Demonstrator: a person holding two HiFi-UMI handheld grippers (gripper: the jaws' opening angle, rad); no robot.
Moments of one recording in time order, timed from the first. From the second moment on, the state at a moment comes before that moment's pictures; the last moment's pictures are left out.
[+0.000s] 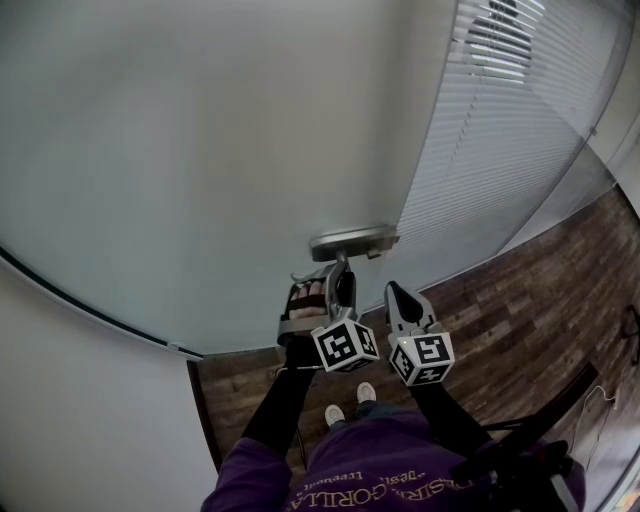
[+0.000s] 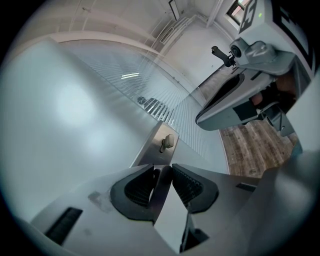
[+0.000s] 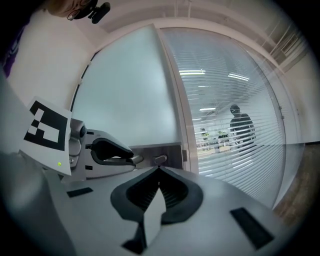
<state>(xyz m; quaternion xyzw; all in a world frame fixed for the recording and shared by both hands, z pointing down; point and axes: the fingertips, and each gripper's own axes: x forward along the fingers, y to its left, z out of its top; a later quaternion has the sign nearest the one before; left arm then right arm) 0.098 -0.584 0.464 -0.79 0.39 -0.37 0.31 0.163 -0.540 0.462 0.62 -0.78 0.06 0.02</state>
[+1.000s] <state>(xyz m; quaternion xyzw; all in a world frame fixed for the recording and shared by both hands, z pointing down) 0.101 -0.657 0.467 -0.76 0.44 -0.39 0.27 0.201 -0.601 0.471 0.59 -0.81 0.08 0.02</state>
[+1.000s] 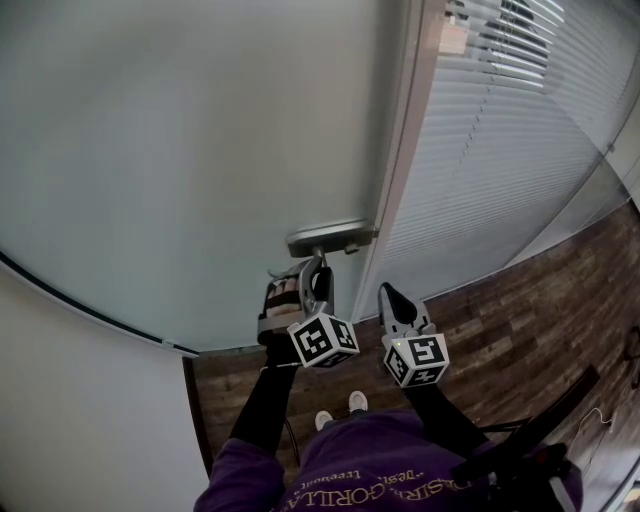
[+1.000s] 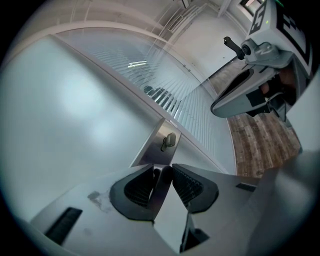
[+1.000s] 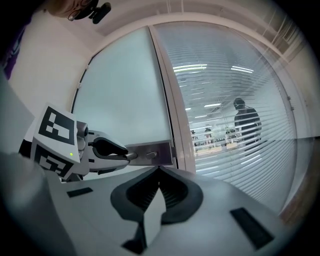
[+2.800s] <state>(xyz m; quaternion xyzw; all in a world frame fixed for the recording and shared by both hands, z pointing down) 0.099 -0.689 0.460 -0.77 0.47 -0.37 0.21 0.204 -0.619 0.467 0.58 -0.81 0.07 0.02</state>
